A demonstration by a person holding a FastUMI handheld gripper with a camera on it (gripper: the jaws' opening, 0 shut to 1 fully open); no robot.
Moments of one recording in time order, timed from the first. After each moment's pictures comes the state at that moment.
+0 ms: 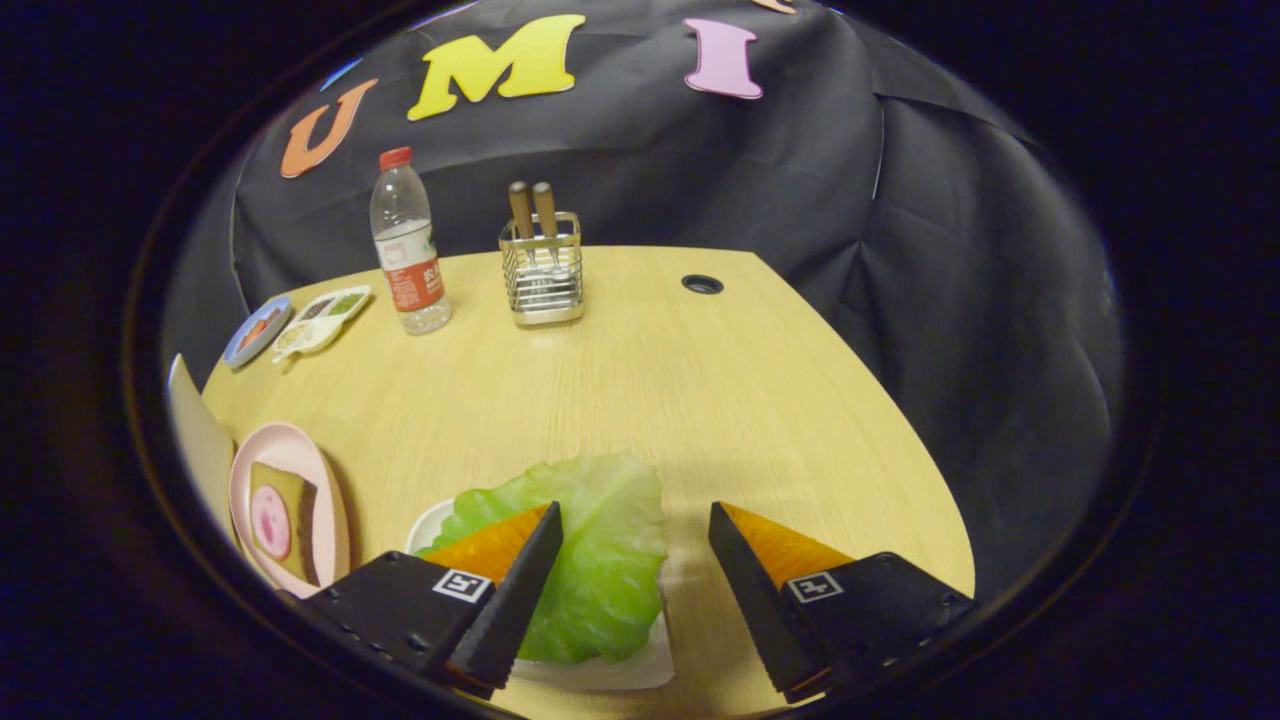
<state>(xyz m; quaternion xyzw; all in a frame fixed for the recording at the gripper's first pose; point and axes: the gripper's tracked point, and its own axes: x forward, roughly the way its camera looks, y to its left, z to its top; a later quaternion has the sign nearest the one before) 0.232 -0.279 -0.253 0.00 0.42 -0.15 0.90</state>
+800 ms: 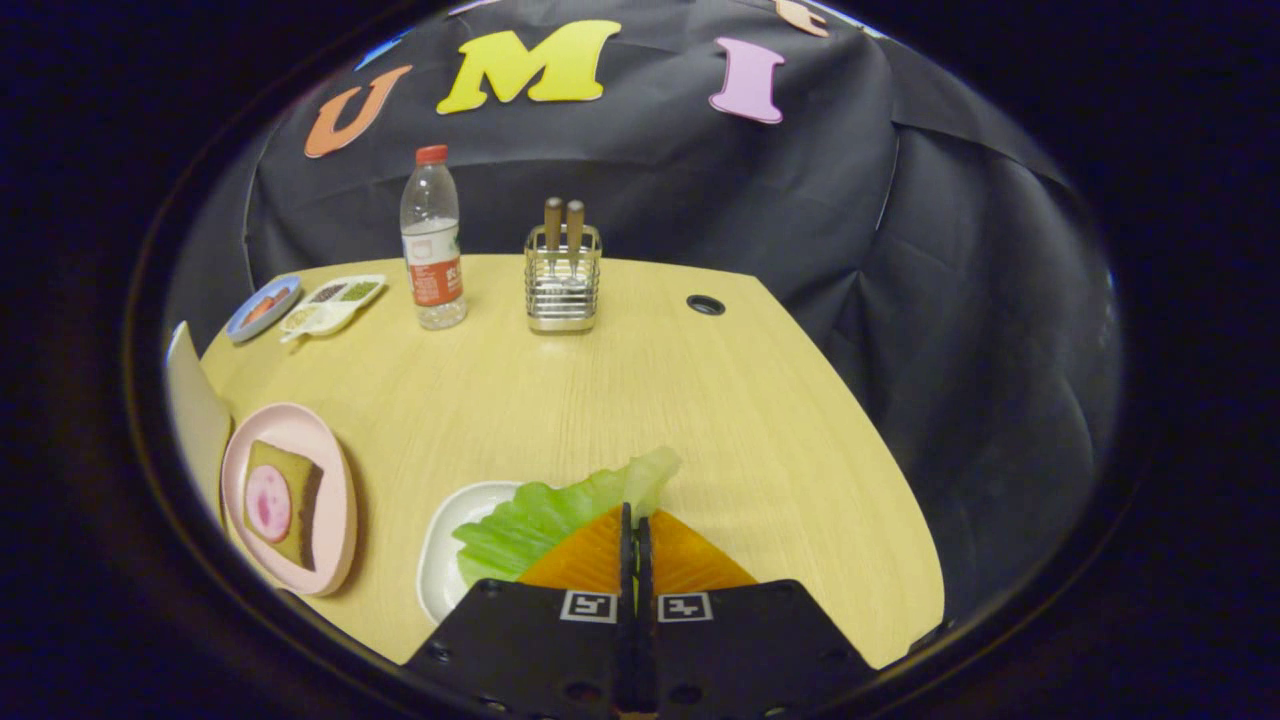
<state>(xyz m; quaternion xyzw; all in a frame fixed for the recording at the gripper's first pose) 0.218 -0.267 -0.216 -0.04 0.38 -0.15 0.91</state>
